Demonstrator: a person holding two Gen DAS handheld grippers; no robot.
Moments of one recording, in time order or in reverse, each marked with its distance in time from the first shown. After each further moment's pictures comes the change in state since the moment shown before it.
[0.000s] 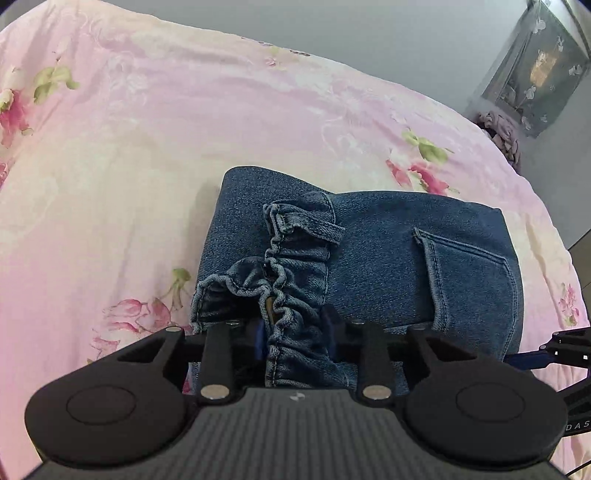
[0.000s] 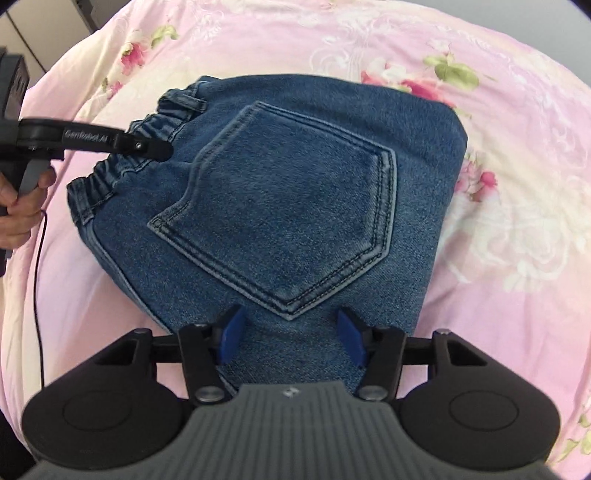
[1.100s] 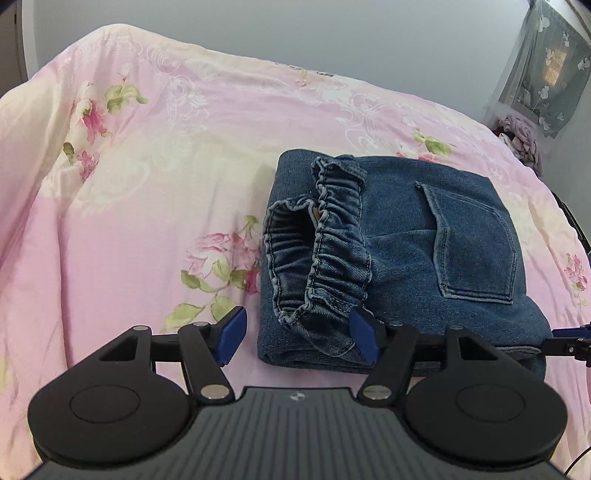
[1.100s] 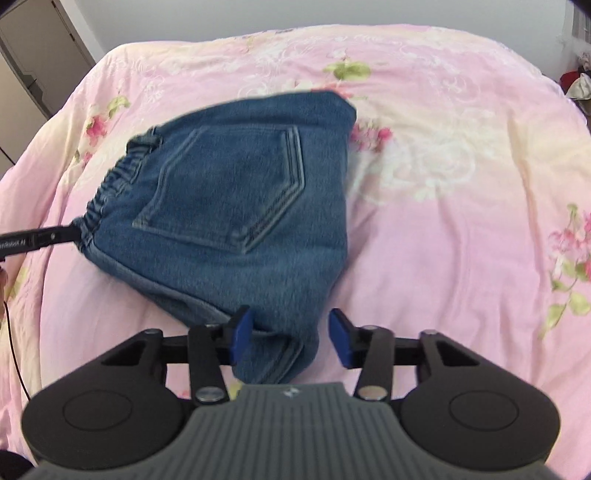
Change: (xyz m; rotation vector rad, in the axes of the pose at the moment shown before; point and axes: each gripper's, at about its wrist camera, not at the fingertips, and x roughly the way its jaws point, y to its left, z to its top) left arm -0.088 0.001 -0.065 0.017 -0.054 0.127; right arm -0.062 -0.017 -0.088 0.247 -0.148 -0.038
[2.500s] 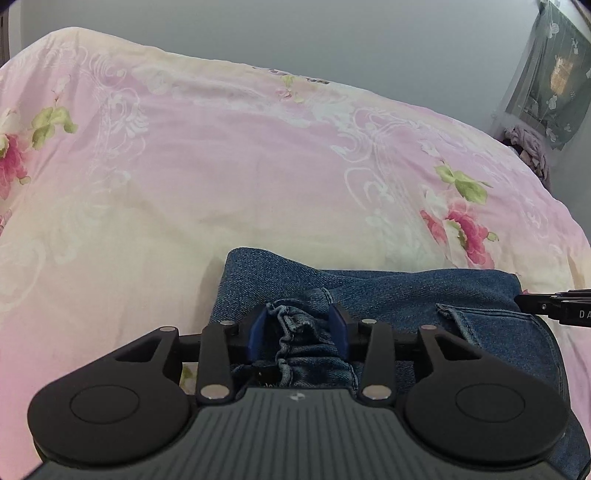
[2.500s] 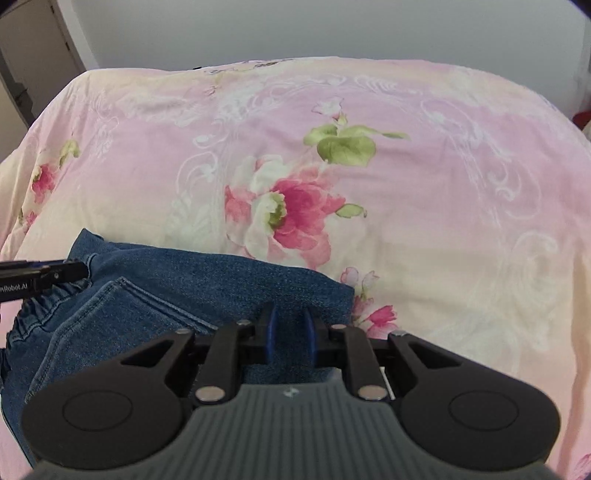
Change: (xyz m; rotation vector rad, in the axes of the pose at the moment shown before) left arm 0.128 -0.021 0.097 0.000 -0.031 -0.022; right arm 0.117 -0.033 0.170 -0.020 -0.095 -0.018
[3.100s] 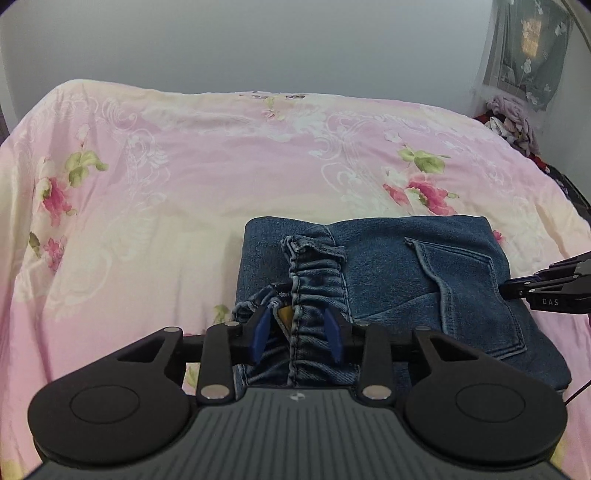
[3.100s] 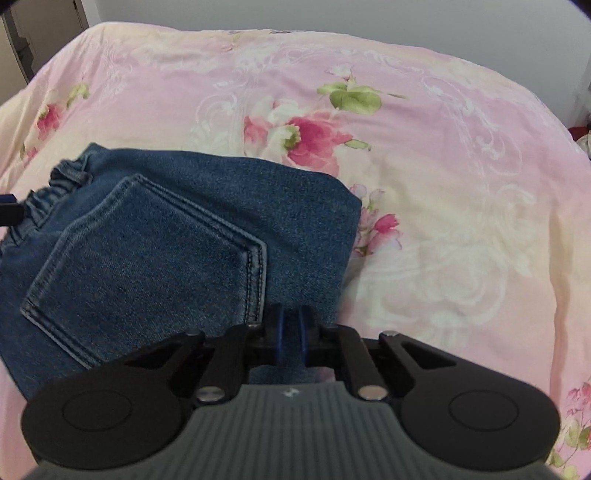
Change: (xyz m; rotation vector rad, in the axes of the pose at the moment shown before) left arm -0.098 -0.020 -0.033 0.140 -0.023 0.049; right arm -0.035 0.036 -0.053 -0.143 0.066 -0.117
